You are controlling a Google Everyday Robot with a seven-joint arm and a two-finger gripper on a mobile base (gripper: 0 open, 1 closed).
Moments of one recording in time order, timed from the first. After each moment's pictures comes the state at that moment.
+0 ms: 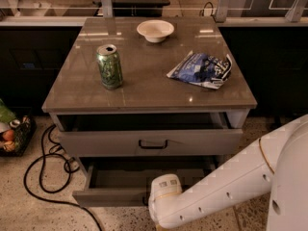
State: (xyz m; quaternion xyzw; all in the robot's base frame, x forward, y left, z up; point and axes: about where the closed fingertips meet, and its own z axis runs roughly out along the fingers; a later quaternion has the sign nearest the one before) arm 0.401 -0.008 0.420 -0.77 0.62 -0.05 0.12
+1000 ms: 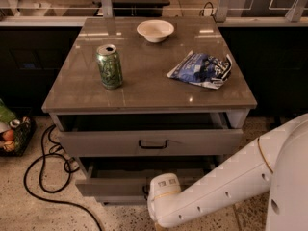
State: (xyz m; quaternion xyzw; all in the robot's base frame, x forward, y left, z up) arm 0.400 -0.008 0.419 -0.77 0.62 -0.04 0.12
